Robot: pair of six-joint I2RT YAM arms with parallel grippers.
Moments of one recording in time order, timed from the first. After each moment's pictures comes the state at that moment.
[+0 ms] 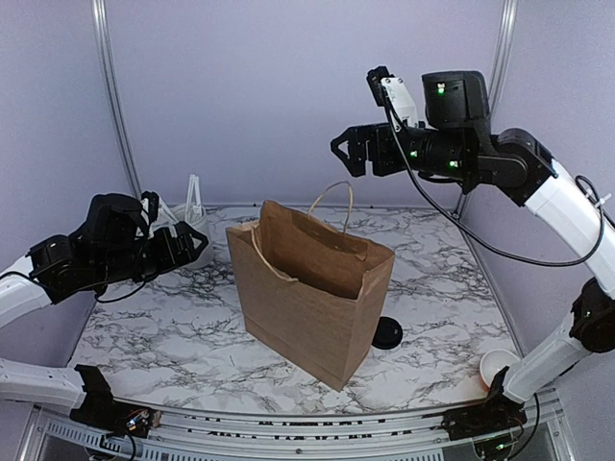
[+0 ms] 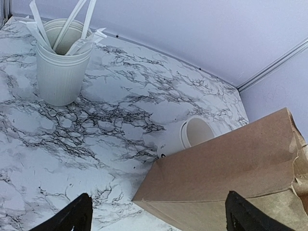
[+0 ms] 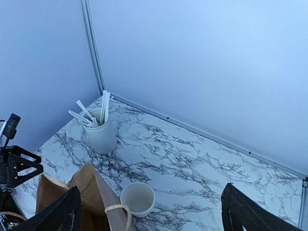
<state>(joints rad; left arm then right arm) -0.78 0.95 0.93 -0.54 -0.26 -0.81 0.95 1.47 1.86 -0.67 0.32 0.15</state>
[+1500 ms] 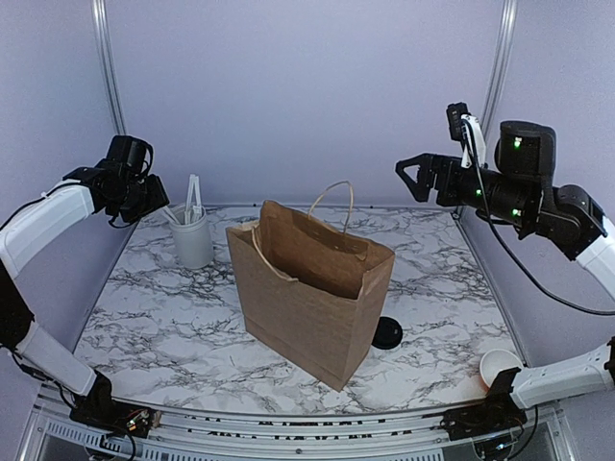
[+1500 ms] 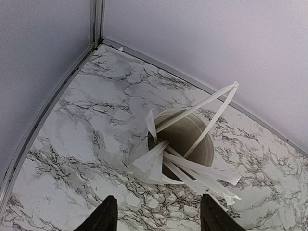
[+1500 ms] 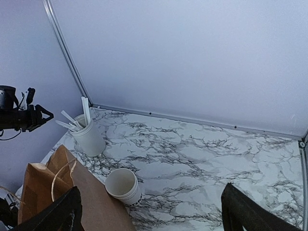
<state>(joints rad) -0.26 1.45 1.36 -0.64 -0.27 -0.62 0.79 1.06 1.38 -0.55 0.27 0.29</state>
